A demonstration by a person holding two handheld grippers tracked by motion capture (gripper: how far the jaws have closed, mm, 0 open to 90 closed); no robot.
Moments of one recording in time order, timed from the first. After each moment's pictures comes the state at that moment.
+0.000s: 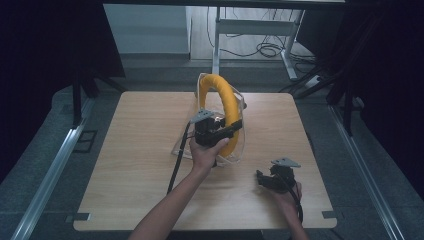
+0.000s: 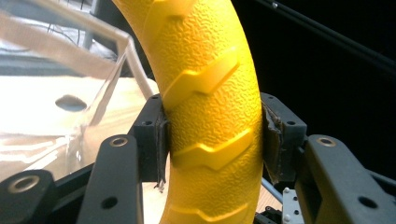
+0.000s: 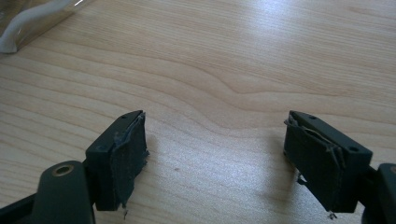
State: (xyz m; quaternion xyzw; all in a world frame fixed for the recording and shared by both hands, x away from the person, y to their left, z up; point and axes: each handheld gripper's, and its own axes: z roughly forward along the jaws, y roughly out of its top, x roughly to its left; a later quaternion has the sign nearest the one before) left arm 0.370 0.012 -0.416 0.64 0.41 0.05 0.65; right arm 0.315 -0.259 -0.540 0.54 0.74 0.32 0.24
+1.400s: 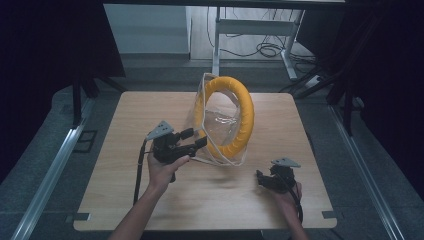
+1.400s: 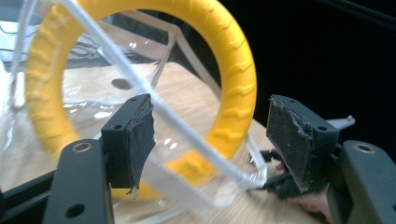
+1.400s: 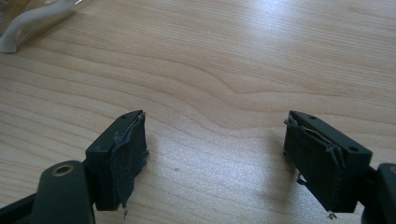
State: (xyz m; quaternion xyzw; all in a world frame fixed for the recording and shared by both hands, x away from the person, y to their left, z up) left arm 0.314 0.116 -0.410 0.69 0.39 0.10 0.60; right arm 0.315 -0.259 -0.540 0.54 0.74 0.32 0.24
